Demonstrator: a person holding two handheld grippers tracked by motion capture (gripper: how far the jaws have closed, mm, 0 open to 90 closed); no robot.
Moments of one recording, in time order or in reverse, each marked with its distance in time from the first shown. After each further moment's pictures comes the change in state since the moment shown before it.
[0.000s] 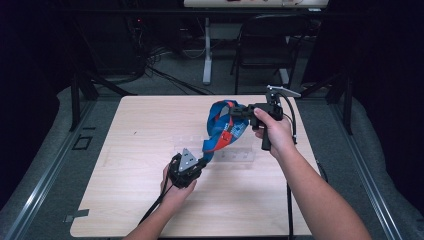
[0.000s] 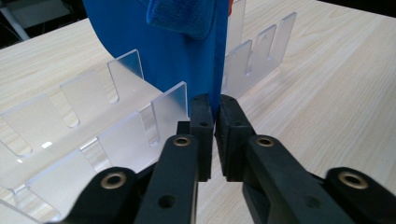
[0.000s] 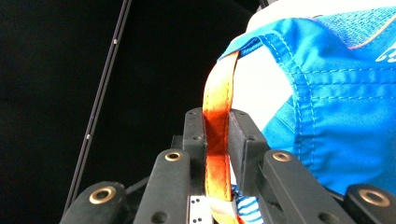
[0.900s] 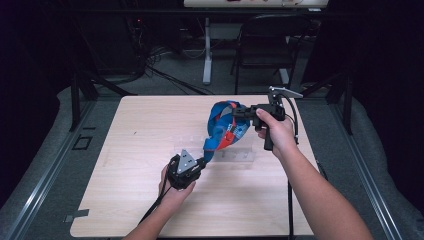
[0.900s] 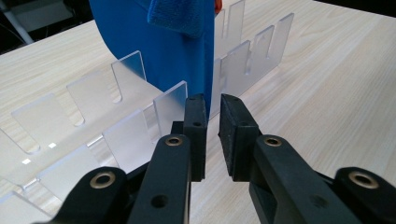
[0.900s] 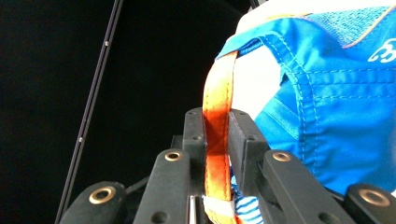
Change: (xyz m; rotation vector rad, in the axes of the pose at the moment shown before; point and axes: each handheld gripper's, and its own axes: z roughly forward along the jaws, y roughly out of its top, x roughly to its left) left arm -0.001 -0.001 -0.008 -0.008 0.008 0.013; right arm -0.009 0.003 -0.004 -0.001 -0.028 0.009
